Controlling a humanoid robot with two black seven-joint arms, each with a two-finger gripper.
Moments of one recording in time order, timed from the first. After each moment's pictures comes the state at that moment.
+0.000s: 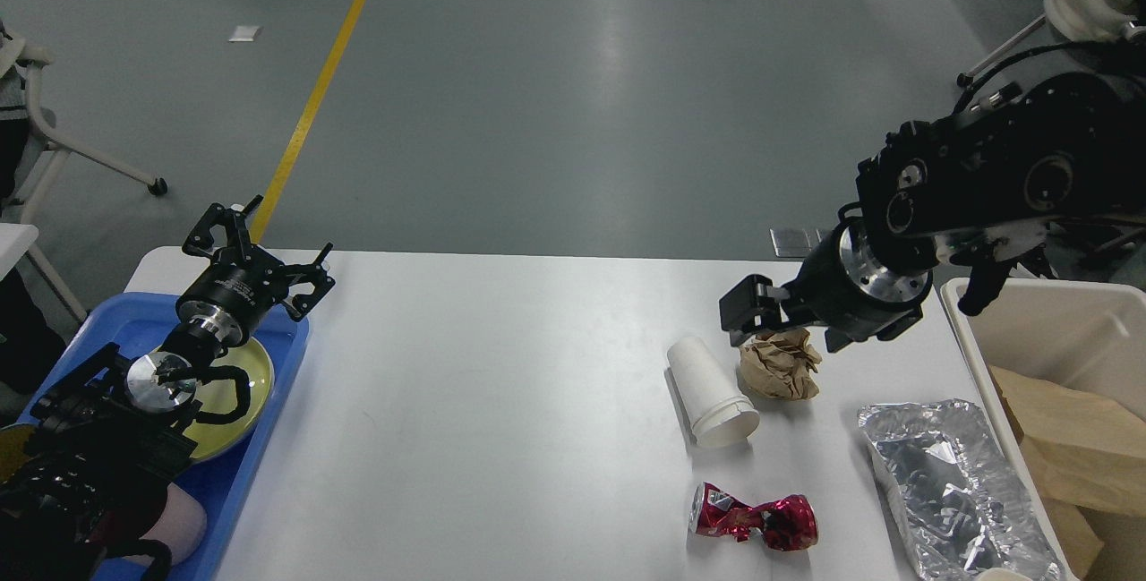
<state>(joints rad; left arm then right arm) -0.72 0.22 -1.00 -0.21 -0.15 -0.62 0.02 2.15 -0.22 -1.19 1.64 0.00 0.37 -0.08</state>
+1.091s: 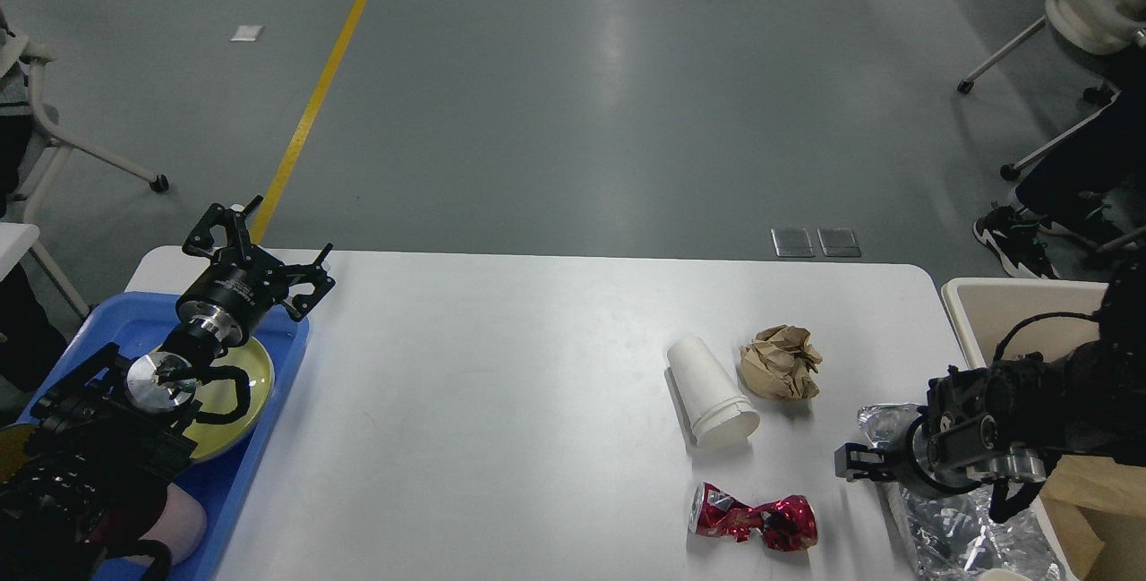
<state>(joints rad) -0.72 0.22 -1.00 -0.21 -0.15 -0.62 0.02 1.32 -0.25 -1.30 1.19 -0.17 -0.03 -0.01</state>
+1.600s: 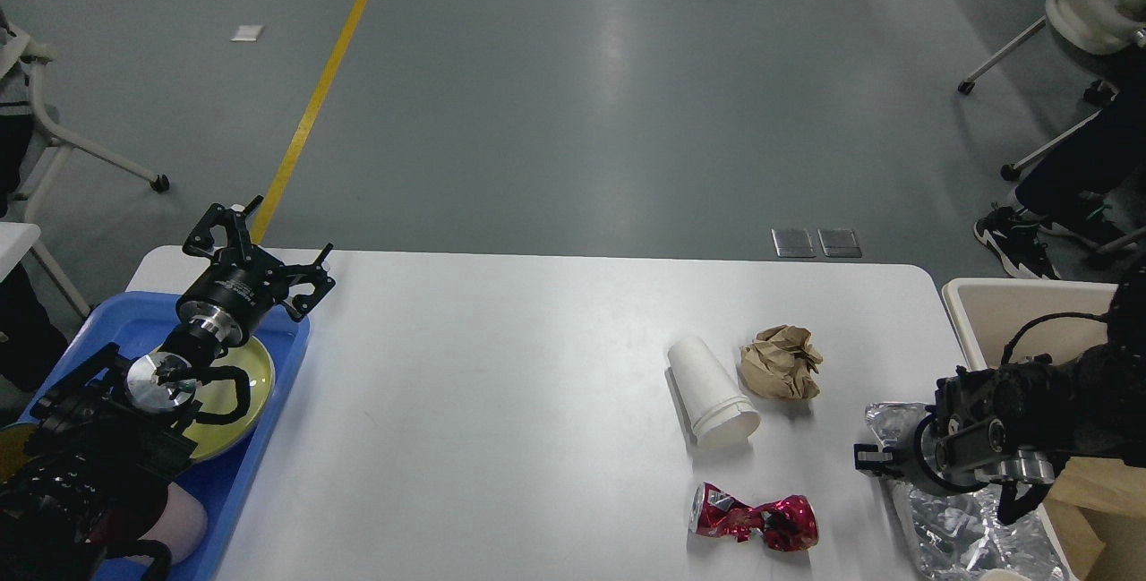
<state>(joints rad) -0.72 0.22 -1.00 -0.21 -0.15 -0.62 0.02 1.32 -0.27 -1.30 1.19 -0.19 -0.05 -0.02</state>
